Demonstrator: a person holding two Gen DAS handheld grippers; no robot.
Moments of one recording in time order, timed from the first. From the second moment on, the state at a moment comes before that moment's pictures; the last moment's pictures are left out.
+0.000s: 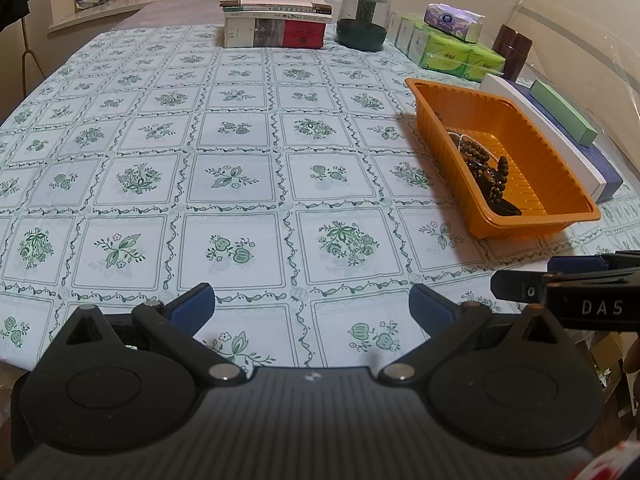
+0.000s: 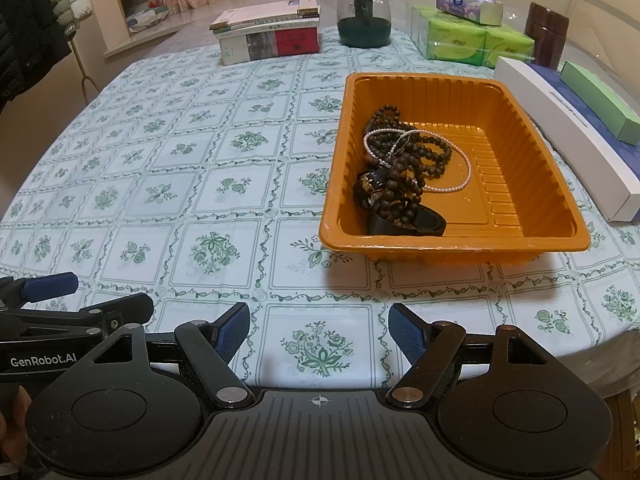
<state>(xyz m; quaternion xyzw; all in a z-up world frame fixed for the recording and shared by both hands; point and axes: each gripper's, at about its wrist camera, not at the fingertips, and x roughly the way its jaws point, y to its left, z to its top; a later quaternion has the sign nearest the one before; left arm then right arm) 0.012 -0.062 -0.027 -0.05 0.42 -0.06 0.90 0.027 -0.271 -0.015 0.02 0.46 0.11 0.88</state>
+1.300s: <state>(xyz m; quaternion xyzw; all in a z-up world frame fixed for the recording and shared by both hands) 0.013 -0.063 -0.025 -0.05 0.42 -0.06 0.90 0.026 -0.272 -0.014 0.02 0.46 0.10 0.88</state>
